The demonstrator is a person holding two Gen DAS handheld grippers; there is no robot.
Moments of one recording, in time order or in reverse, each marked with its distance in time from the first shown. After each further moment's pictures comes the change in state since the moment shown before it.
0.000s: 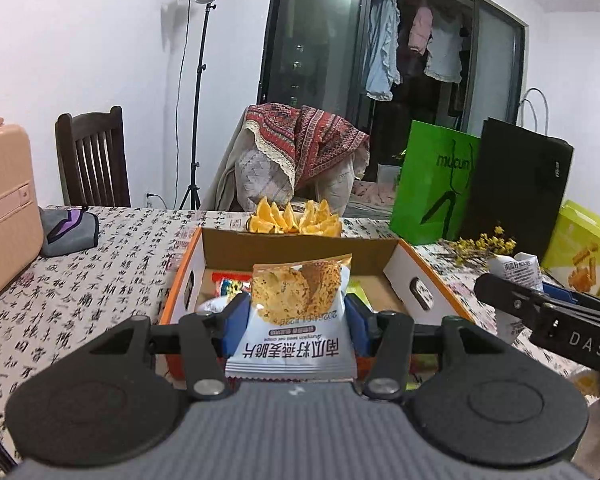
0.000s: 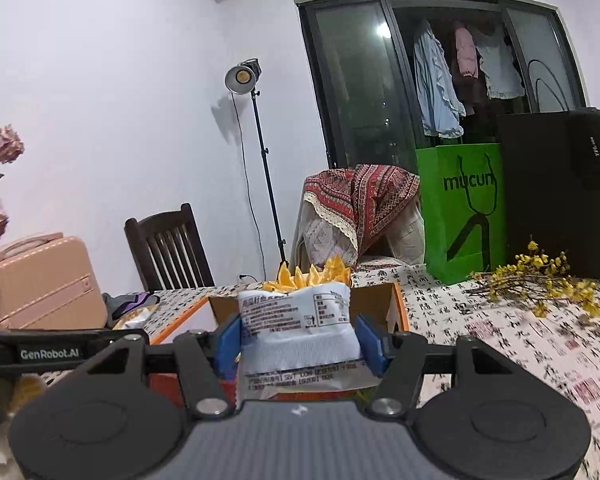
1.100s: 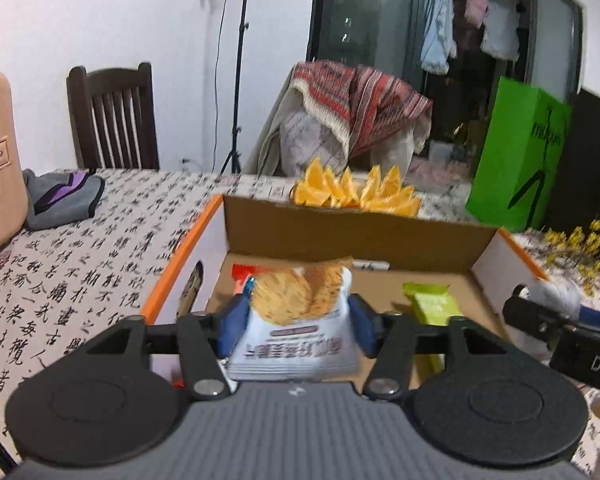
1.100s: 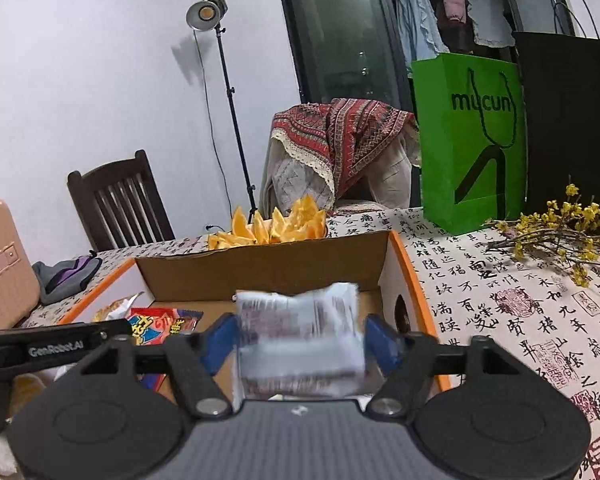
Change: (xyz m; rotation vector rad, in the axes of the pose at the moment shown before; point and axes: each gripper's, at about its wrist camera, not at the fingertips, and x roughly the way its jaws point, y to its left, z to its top) left arm 0.136 0.026 -0.005 -0.057 0.071 0.137; right arm 0.146 -0.028 -0.021 0.027 0.163 -0.079
